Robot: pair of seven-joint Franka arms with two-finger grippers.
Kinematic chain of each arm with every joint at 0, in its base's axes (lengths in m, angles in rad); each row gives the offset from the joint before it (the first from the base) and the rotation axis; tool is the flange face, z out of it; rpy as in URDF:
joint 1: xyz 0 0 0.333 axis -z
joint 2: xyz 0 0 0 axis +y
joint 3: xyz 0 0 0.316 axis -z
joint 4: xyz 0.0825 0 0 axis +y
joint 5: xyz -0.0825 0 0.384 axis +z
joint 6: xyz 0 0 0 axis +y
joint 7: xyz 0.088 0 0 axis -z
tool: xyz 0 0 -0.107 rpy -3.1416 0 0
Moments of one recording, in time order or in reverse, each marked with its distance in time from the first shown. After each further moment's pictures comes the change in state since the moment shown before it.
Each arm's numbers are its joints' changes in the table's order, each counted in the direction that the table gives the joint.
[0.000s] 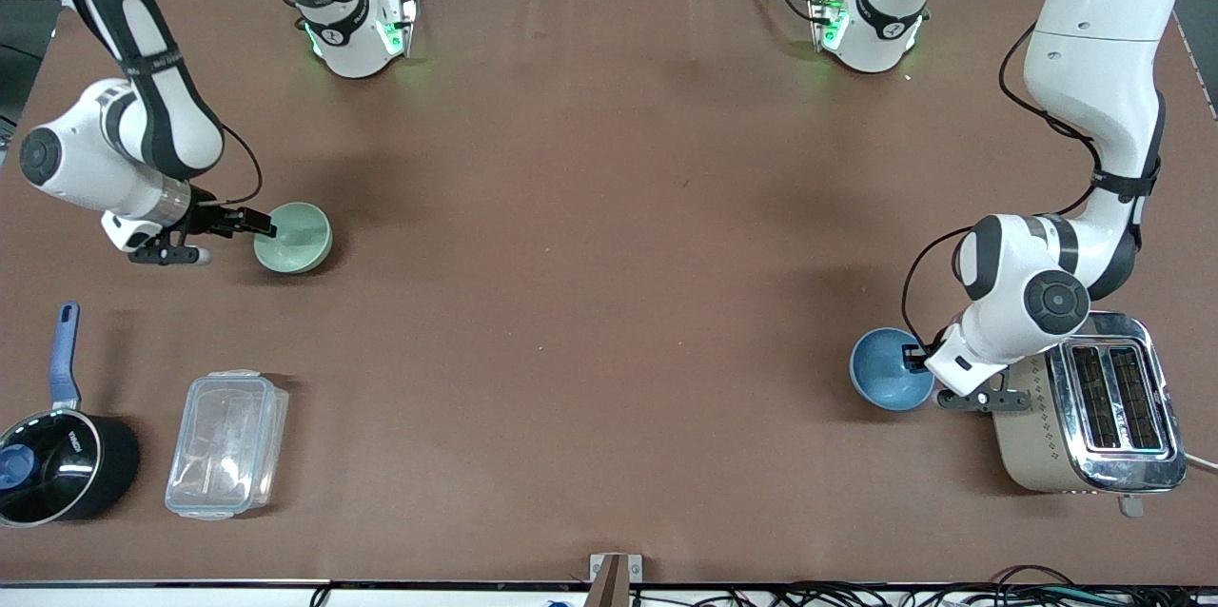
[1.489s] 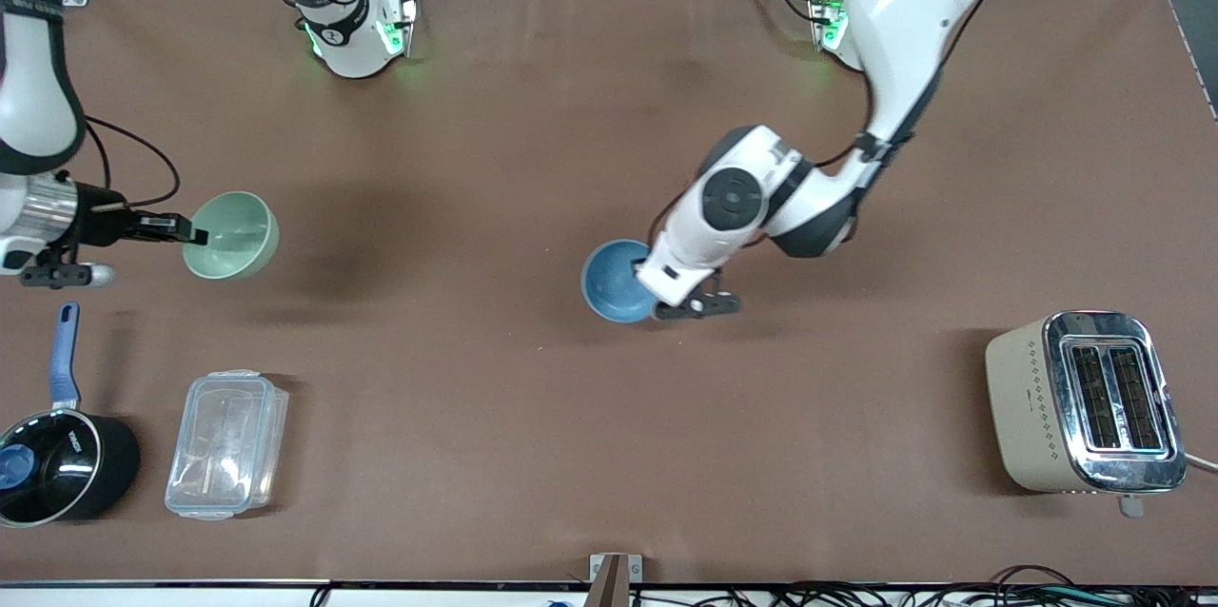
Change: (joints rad) left arm 0.351 0.044 0.372 -0.143 0.000 0.141 -0.804; right arm -0.027 -0.078 -0.020 -0.519 0.051 0.660 0.142
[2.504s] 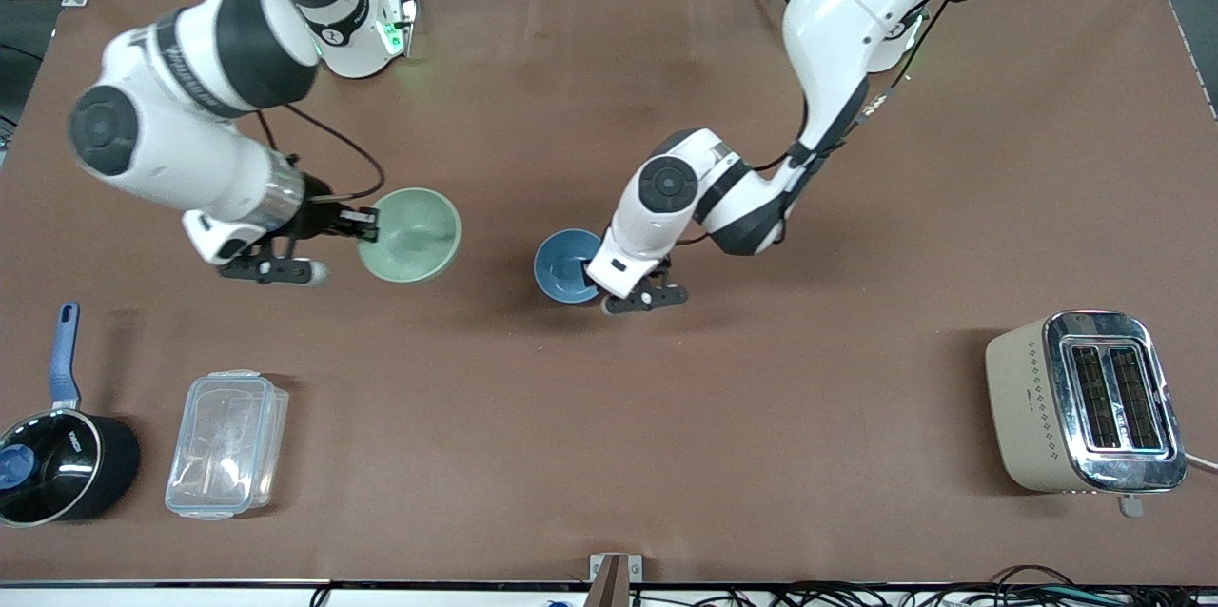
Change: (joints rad) left arm 0.116 0.023 -0.128 -0.085 0.001 -0.077 -0.102; right arm -0.544 -0.005 -0.015 -0.065 -0.009 -0.090 0.607
